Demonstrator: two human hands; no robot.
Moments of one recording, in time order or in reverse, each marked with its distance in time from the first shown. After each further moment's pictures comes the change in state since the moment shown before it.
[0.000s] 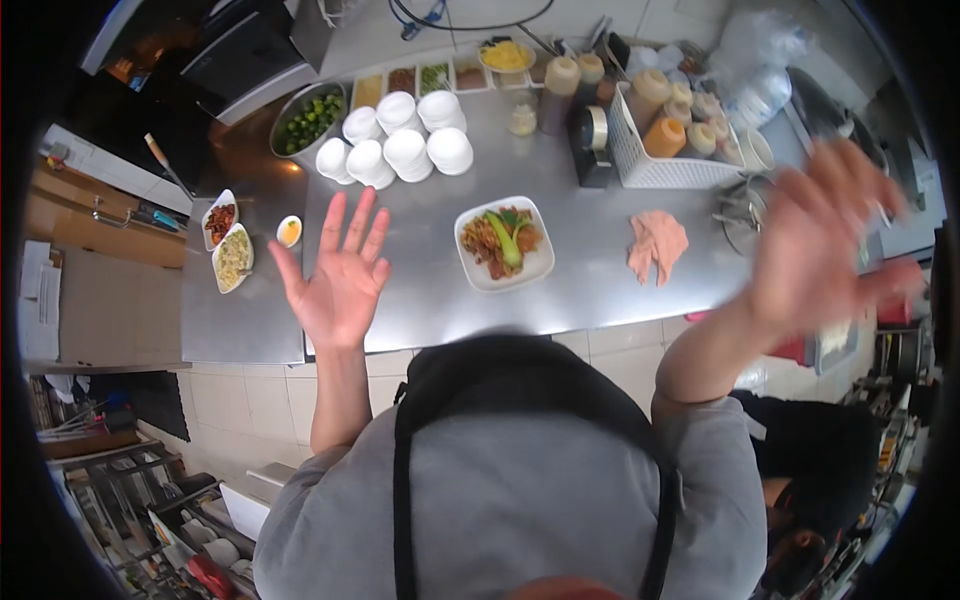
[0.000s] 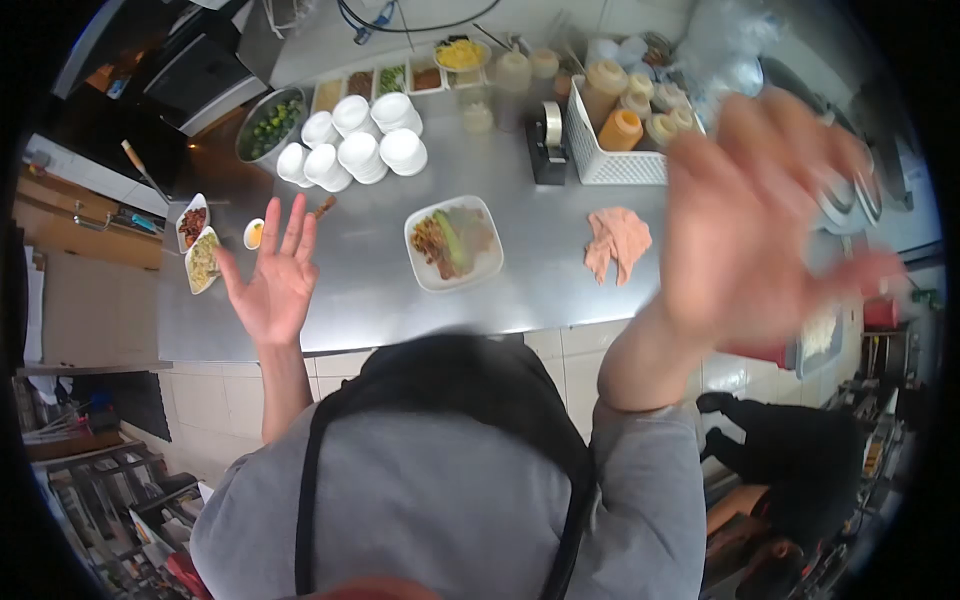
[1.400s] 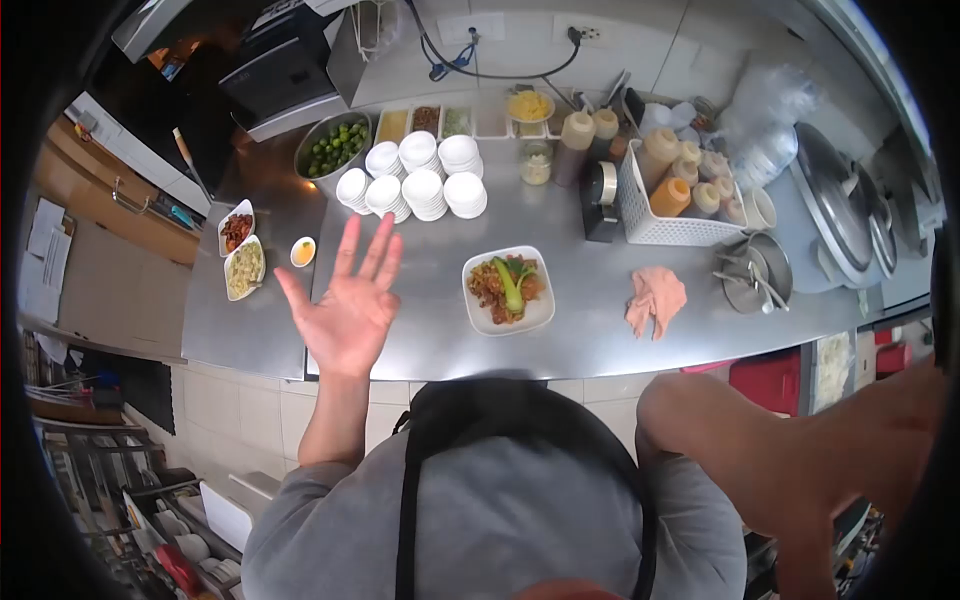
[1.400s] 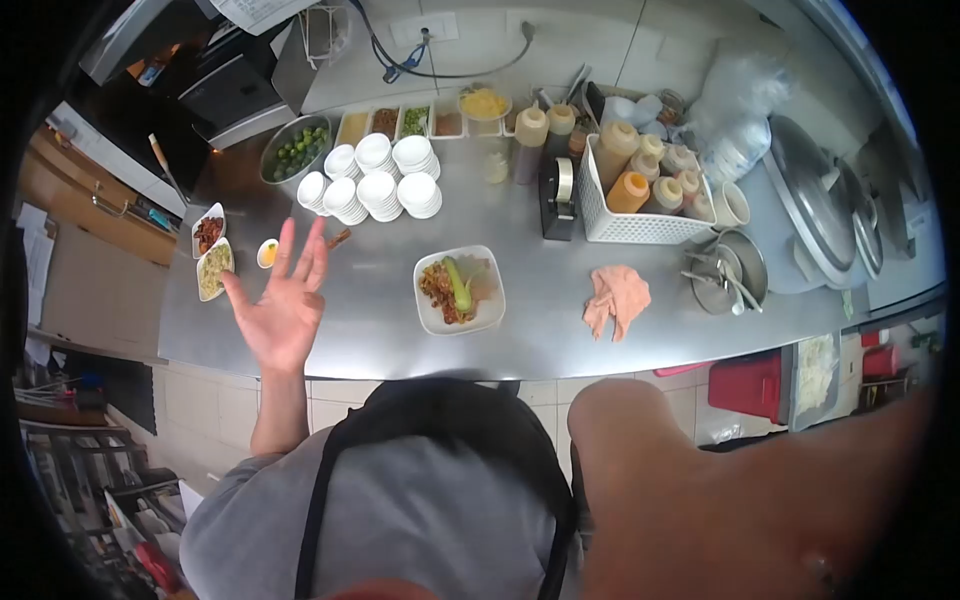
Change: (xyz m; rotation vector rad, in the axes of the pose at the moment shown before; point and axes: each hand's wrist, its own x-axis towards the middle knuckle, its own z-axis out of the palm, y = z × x) left_hand 0.005 -0.004 0.027 -0.171 -0.021 0.035; right_hand 0.003 -0.002 0.070 0.499 -0.361 -0.031
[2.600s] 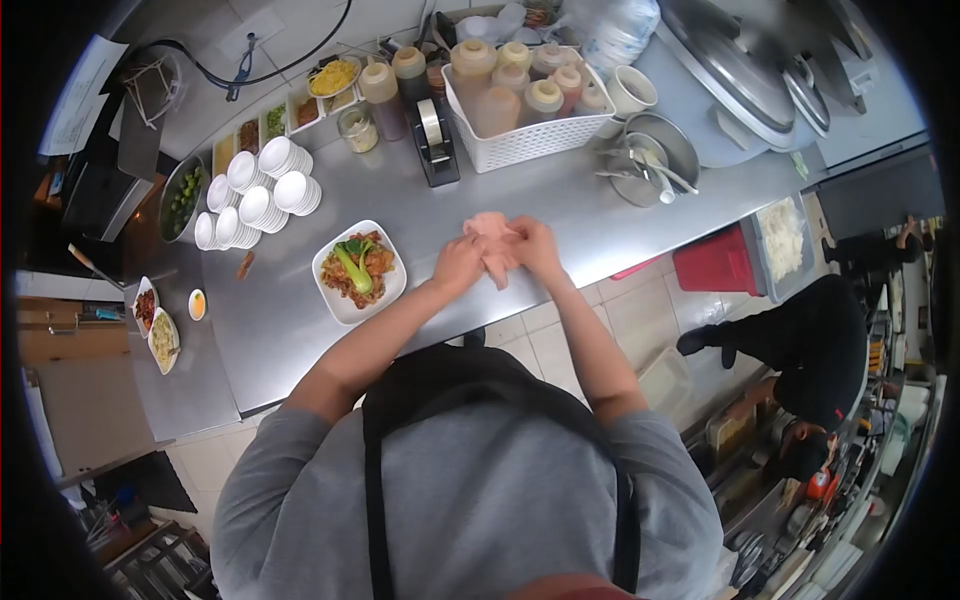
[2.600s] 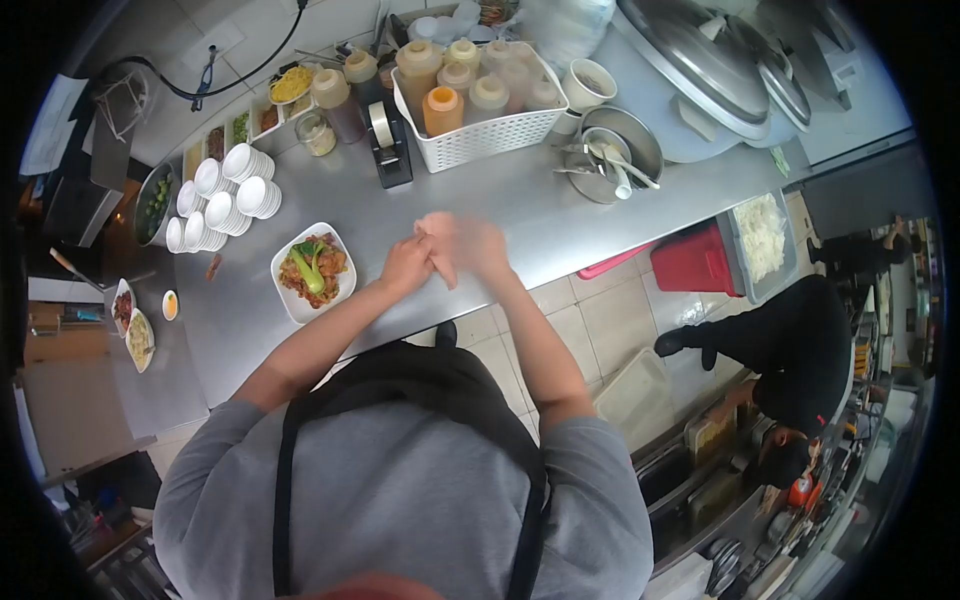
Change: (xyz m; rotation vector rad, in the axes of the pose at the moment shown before) left_hand 0.094 -0.316 -0.193 2.148 -0.717 0.025; right_hand -0.348 -0.152 -0.201 -2.073 0.900 1.118
